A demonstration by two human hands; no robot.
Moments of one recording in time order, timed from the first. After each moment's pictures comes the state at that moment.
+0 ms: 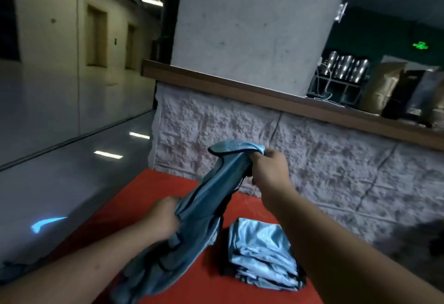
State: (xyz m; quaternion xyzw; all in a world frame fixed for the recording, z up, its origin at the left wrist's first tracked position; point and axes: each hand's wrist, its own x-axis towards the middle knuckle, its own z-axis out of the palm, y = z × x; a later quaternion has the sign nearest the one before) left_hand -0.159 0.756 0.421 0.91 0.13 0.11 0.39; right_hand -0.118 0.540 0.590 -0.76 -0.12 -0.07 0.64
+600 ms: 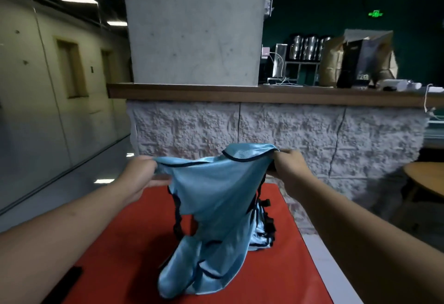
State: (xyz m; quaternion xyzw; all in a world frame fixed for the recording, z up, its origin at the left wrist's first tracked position) left_hand -0.217 0.660 0.562 0.70 0.15 0.19 0.67; right_hand -0.139 0.341 0.589 -0.71 -0.02 -0.04 0.70
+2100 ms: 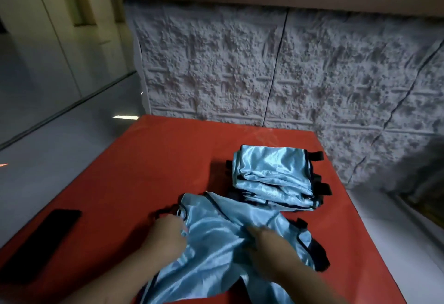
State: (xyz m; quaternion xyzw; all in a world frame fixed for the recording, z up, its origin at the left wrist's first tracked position) left_hand -0.212 0.669 0.264 0.94 0.21 -0.04 0.26; right_hand -0.143 0.420 0.268 -0.95 -0.23 0.17 0.12
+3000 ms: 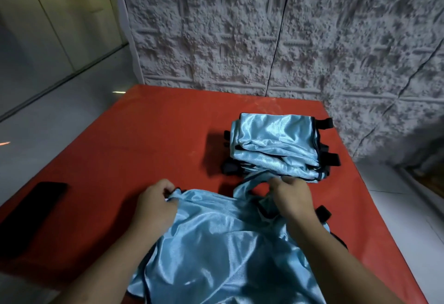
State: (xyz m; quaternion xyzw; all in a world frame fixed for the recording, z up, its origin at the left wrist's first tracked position) left_hand -0.206 0.668 0.239 0.88 0.28 0.14 0.37; right_hand -0.114 0.410 0.287 -0.82 0.08 0.08 0.56
